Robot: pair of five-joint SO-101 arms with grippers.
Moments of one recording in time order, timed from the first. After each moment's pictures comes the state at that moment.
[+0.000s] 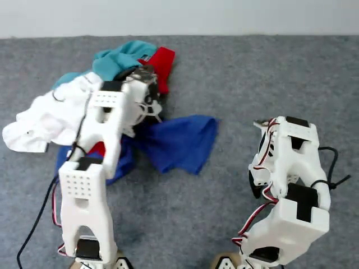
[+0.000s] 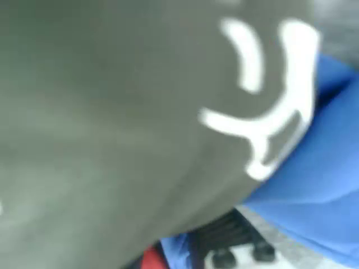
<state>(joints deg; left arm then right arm) -2.5 41.9 -23.3 84.8 -15.2 13.1 11.0 22.2 85.6 21.6</state>
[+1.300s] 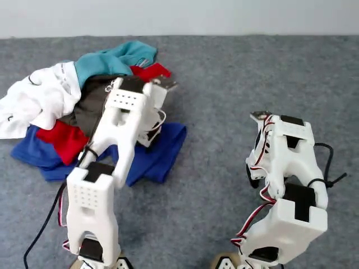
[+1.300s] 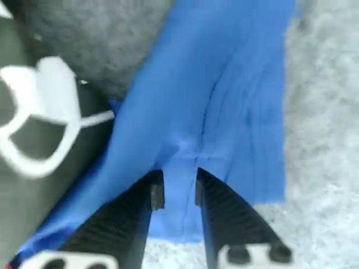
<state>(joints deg) 9.4 36.4 -20.3 96.2 -11.5 11.0 11.0 22.2 77.7 21.6</state>
